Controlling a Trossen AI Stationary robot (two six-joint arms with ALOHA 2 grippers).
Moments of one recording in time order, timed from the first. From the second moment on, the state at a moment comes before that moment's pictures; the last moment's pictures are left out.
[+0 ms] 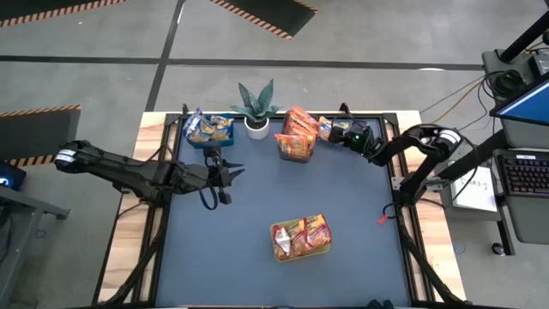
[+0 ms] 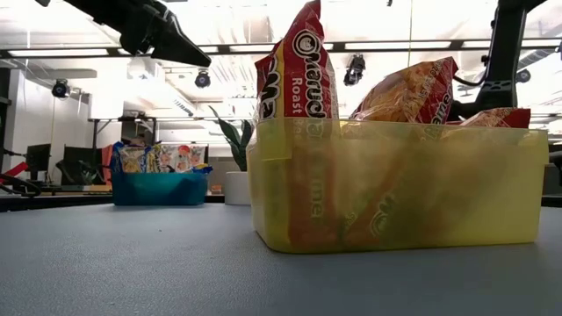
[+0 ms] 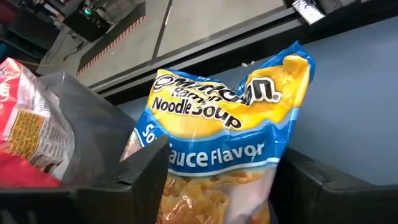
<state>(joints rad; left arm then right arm) -0.17 1.01 0.69 -0.13 -0.61 0.29 -0.78 1.68 0.34 0.84 0.17 0.82</state>
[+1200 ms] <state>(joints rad) -0.17 1.02 0.69 -0.12 -0.61 0.14 -0.73 1.35 0.34 0.84 0.16 0.64</state>
